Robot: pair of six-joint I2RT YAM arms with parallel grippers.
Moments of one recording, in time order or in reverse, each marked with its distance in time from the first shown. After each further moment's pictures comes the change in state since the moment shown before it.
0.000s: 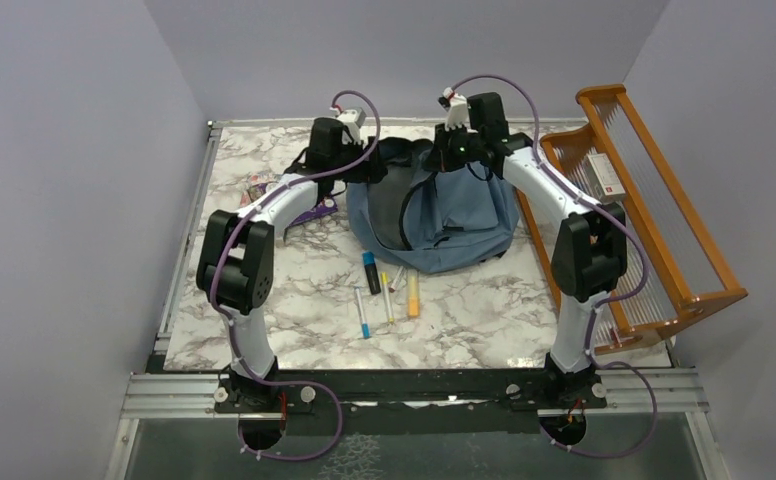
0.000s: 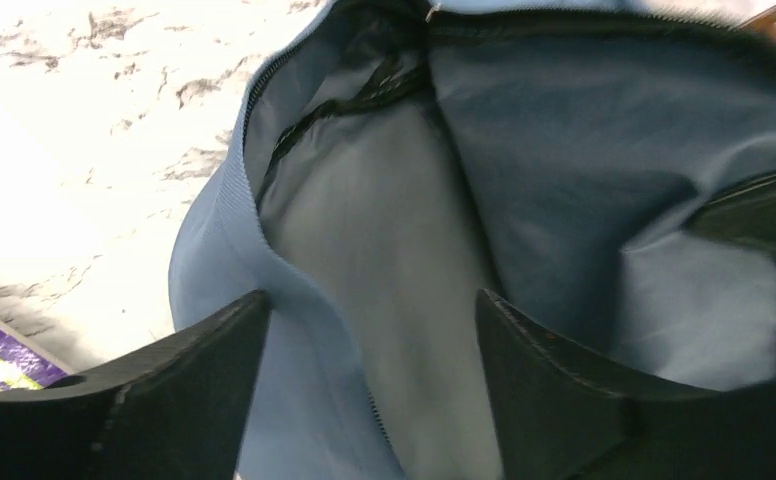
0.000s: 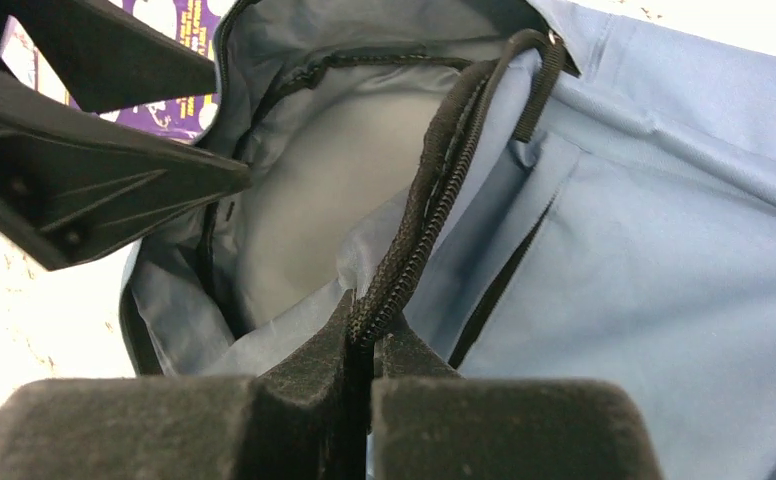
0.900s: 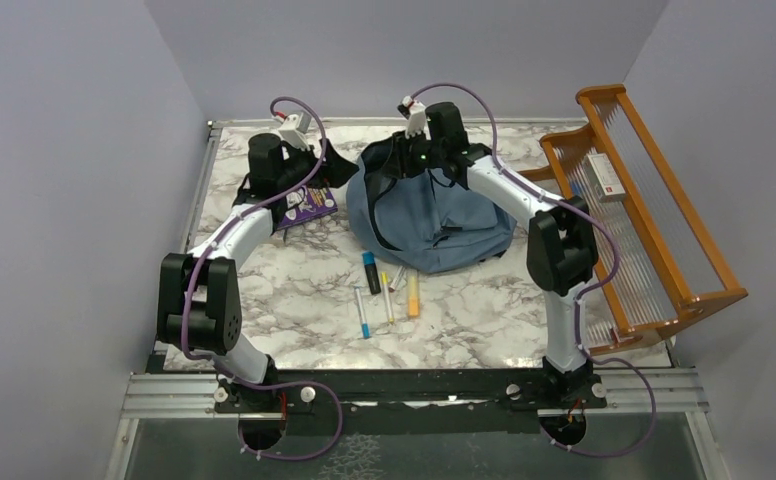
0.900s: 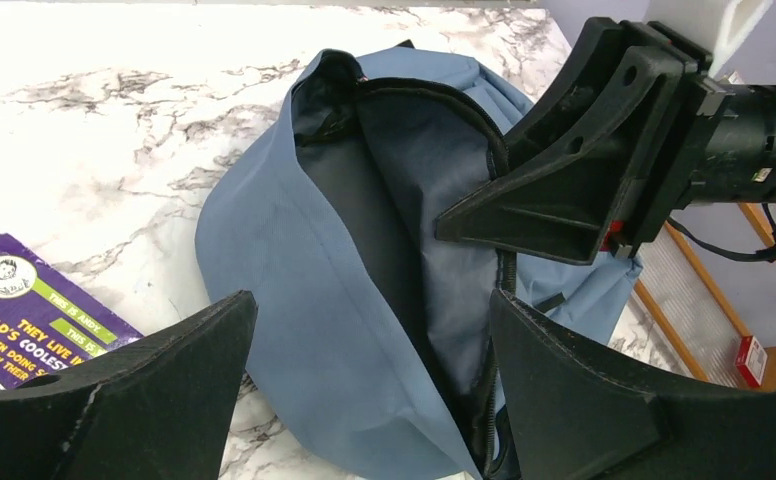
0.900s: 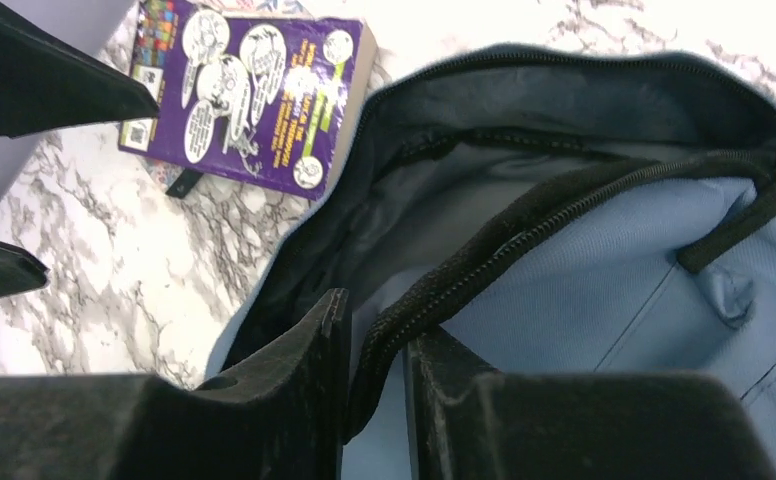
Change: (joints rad) left arm 0.174 -0.280 -0.313 0.269 0.261 -0.096; right arm 0.133 0.127 0.079 0.163 -0.011 0.060
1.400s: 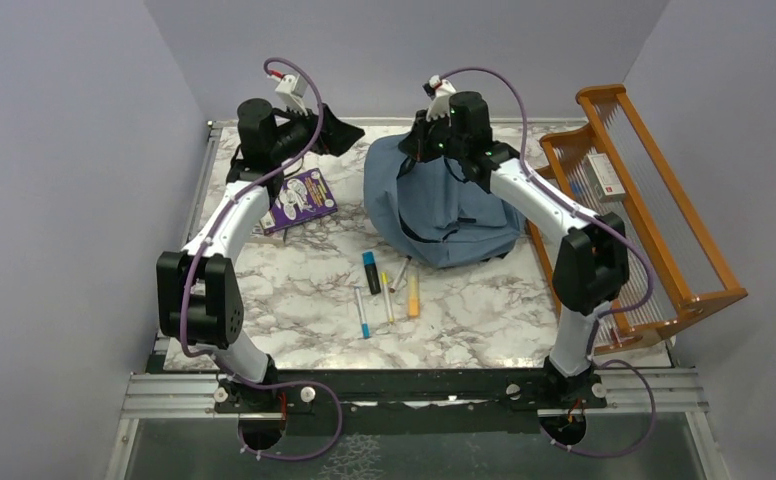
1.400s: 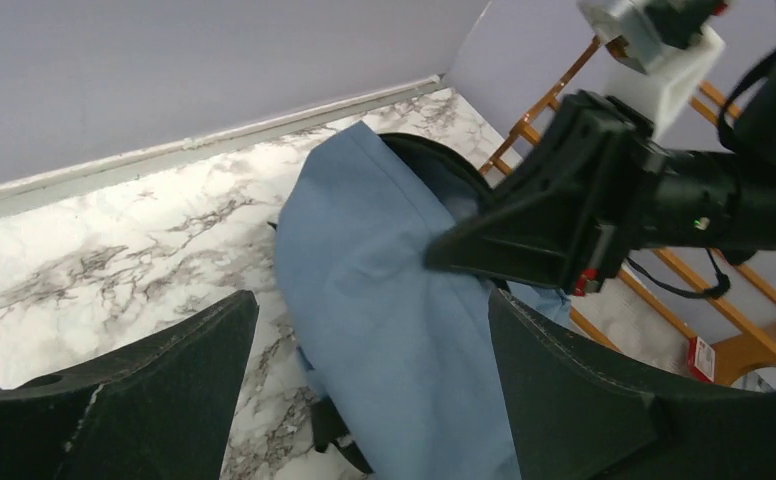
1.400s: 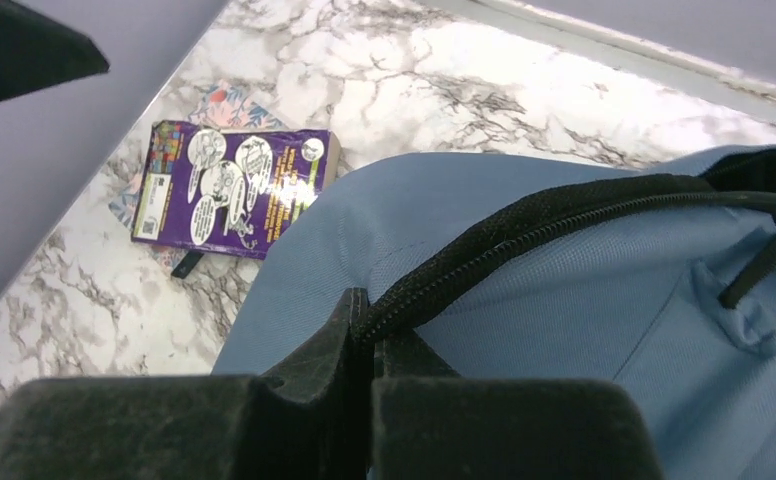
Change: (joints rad) left arm 0.006 0.060 0.275 0.000 0.120 -0.025; right arm -0.004 -0.252 -0.190 0.128 0.183 0.063
